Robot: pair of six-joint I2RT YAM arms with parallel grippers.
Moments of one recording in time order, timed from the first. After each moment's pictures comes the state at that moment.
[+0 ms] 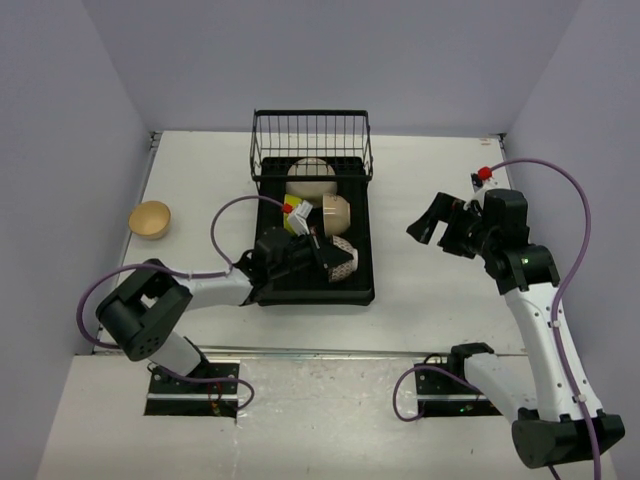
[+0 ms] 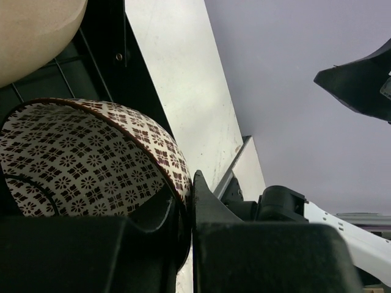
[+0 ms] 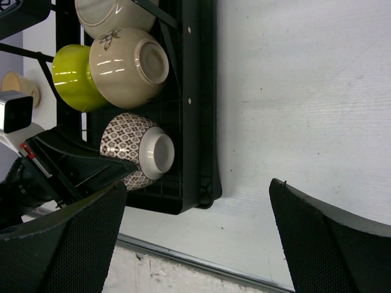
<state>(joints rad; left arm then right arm) -0.76 1.54 0.61 0.71 0.30 -1.02 0.12 0.91 1.06 -0.79 -0.25 0.49</state>
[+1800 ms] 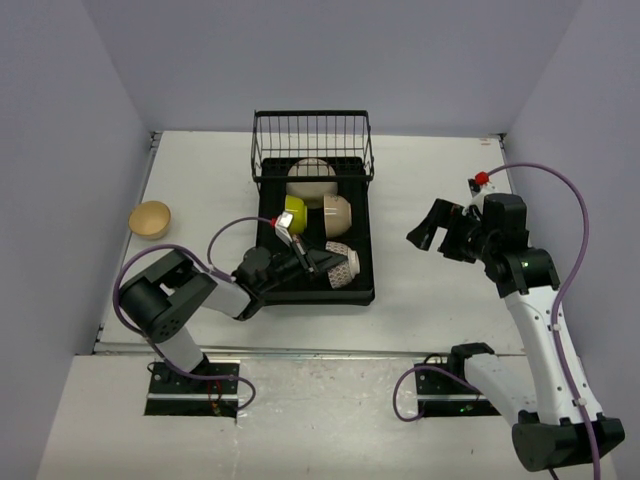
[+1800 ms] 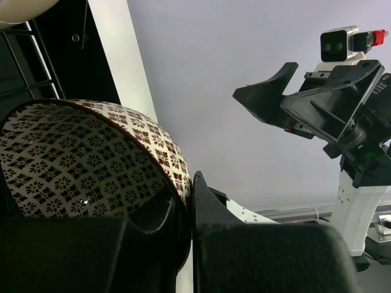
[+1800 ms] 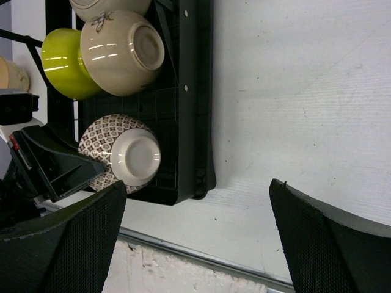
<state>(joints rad) -0.73 1.67 0.41 1.31 0.35 -1.38 0.12 0.89 1.04 -0.82 -0.26 0.45</state>
